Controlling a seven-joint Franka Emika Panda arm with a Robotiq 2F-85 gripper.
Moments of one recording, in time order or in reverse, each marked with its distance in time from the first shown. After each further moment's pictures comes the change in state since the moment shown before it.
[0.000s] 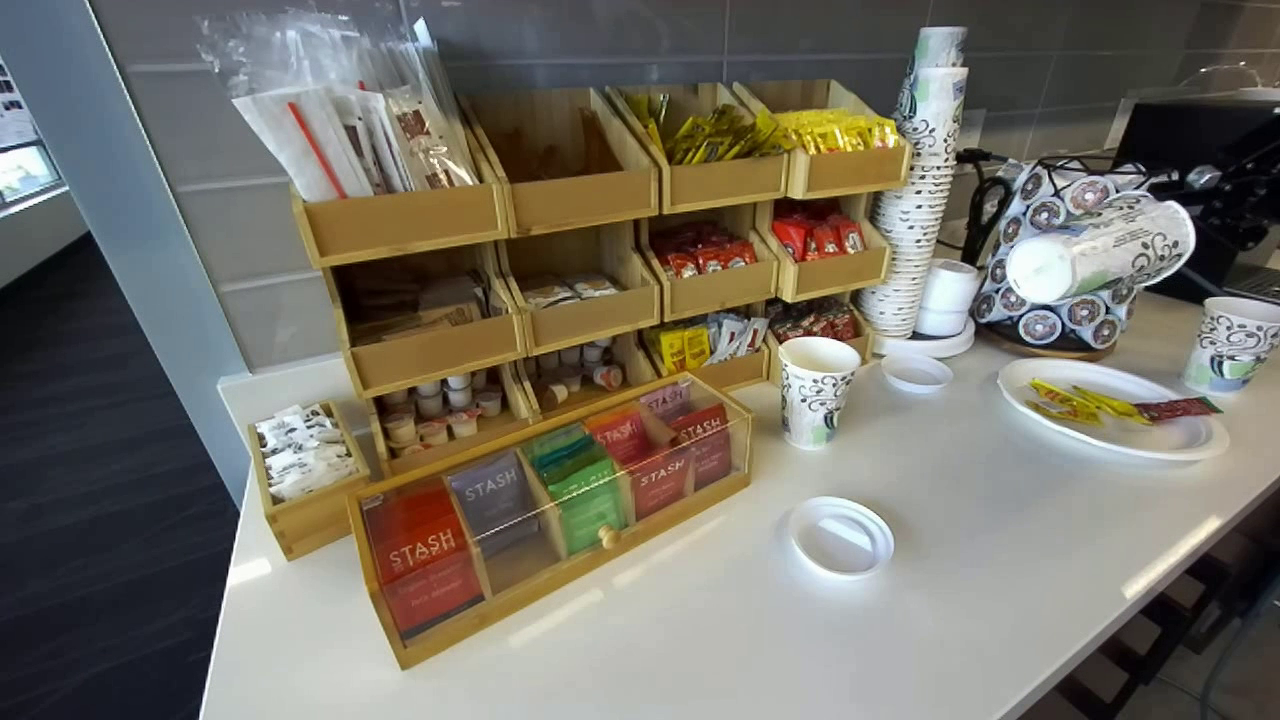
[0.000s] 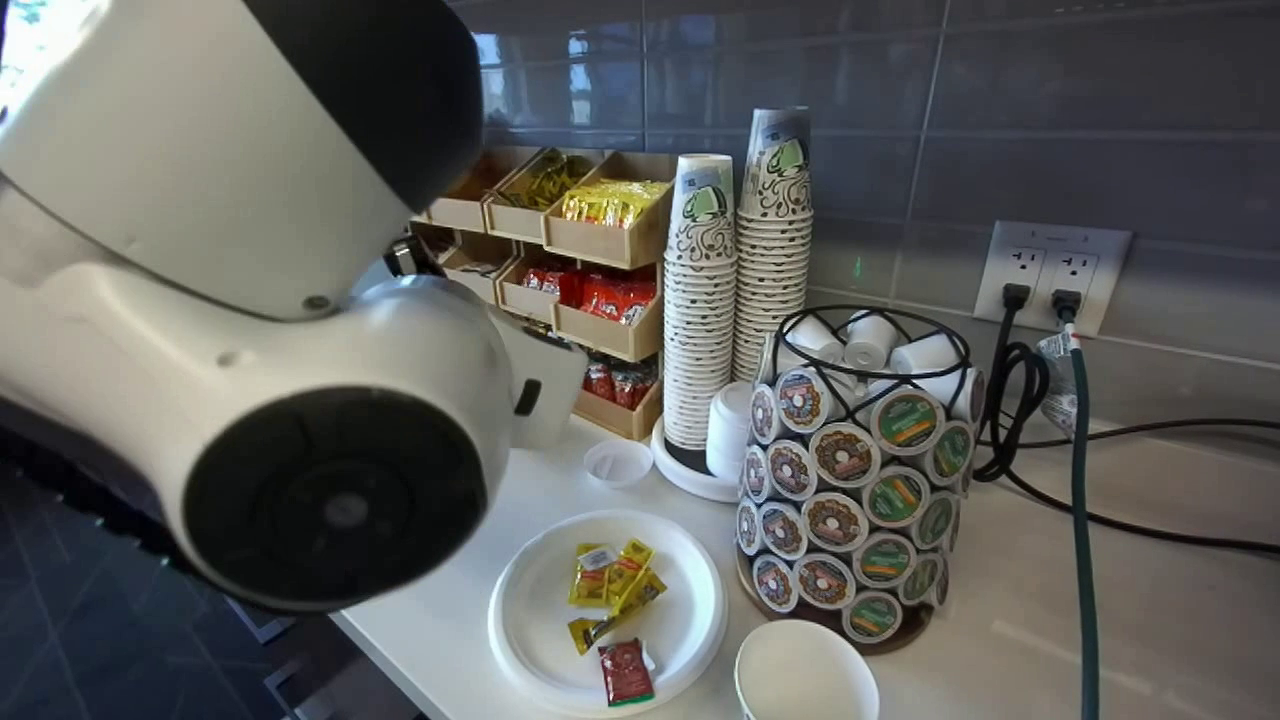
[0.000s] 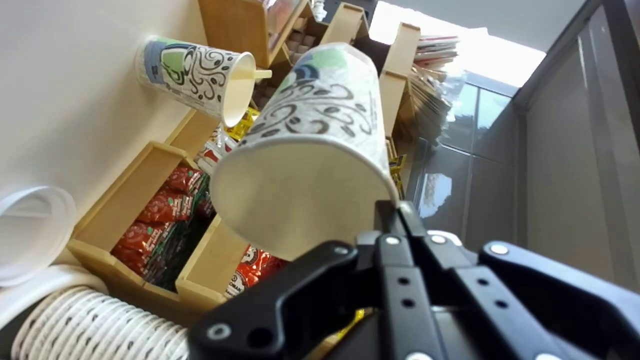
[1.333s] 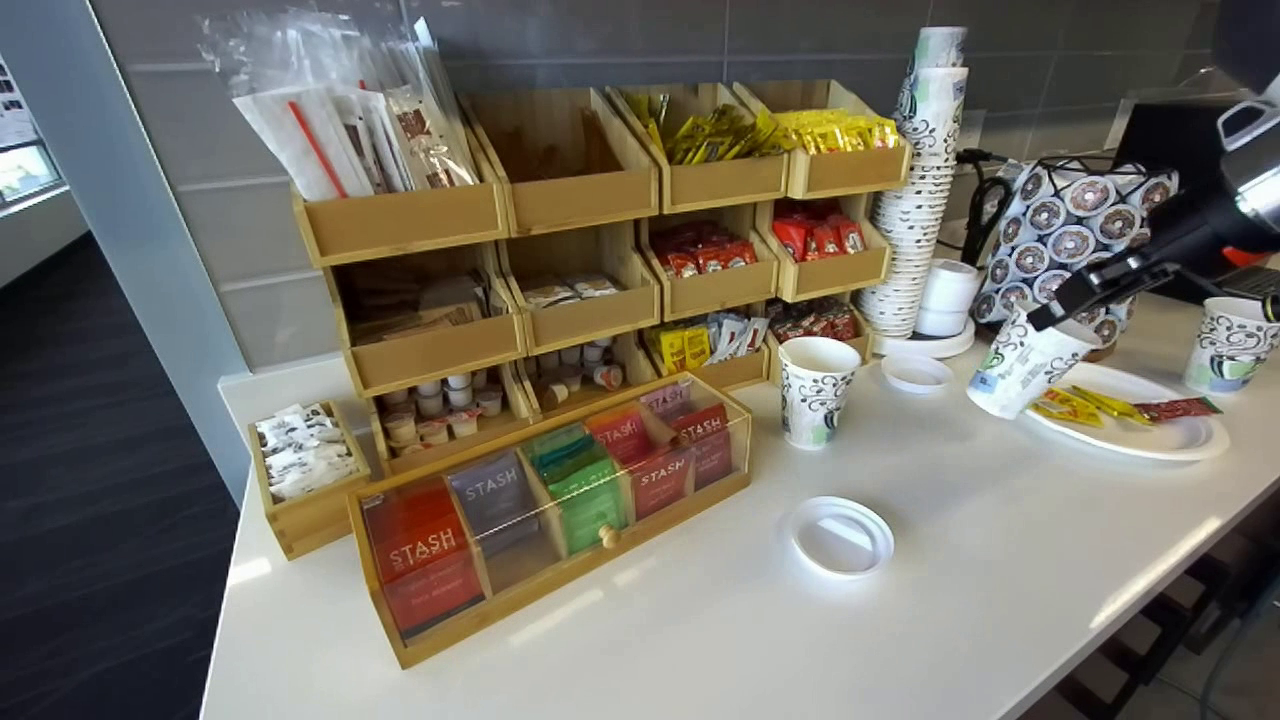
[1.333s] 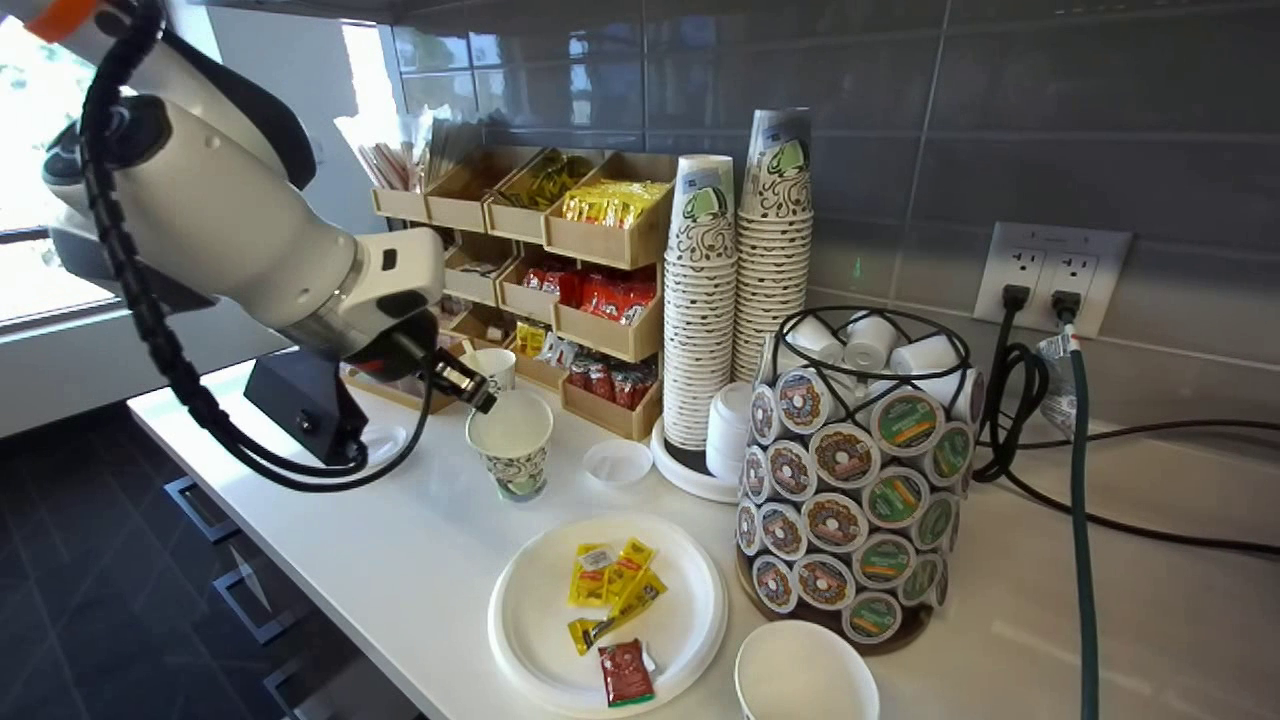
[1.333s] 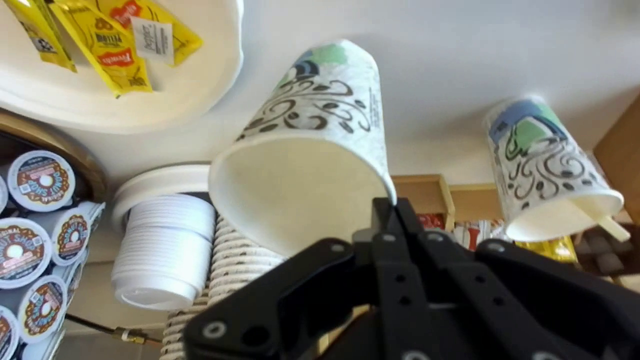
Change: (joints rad) arm 0.245 0.005 0.684 -0.103 0.231 1.396 -0.204
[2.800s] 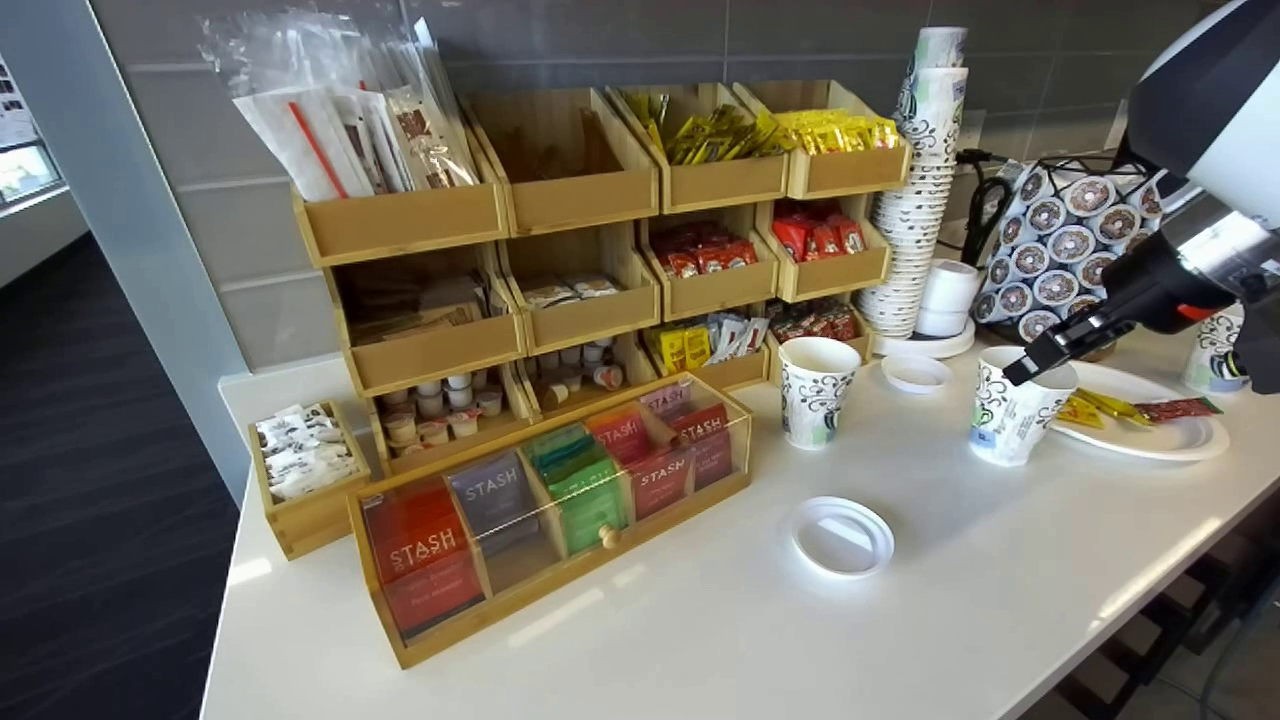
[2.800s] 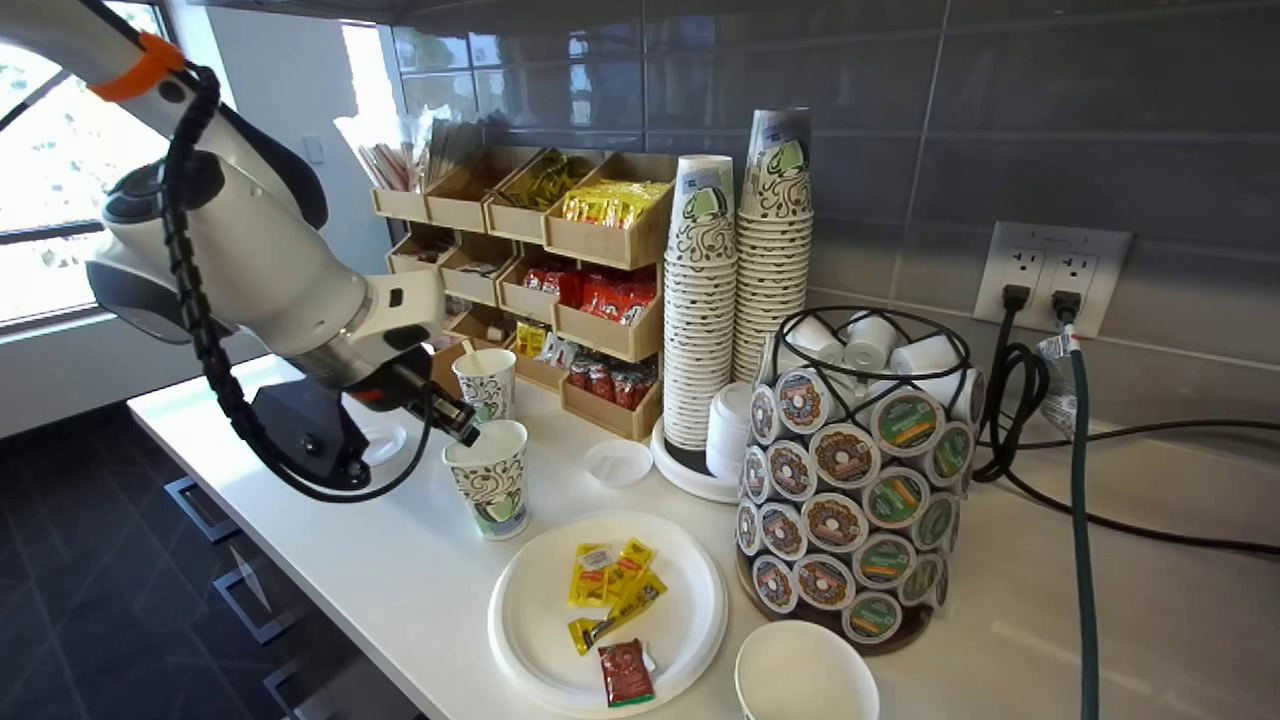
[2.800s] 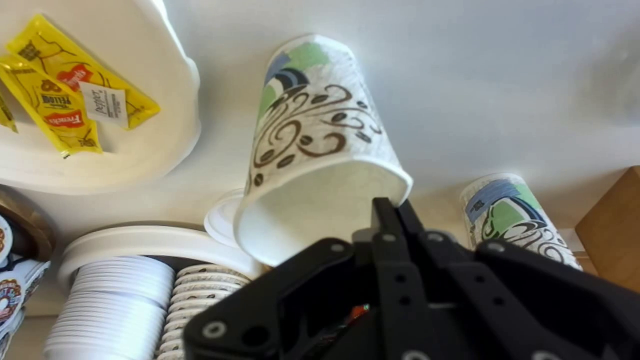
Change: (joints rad) arm 0.014 0.133 0.065 0.027 0.003 0.036 0.000
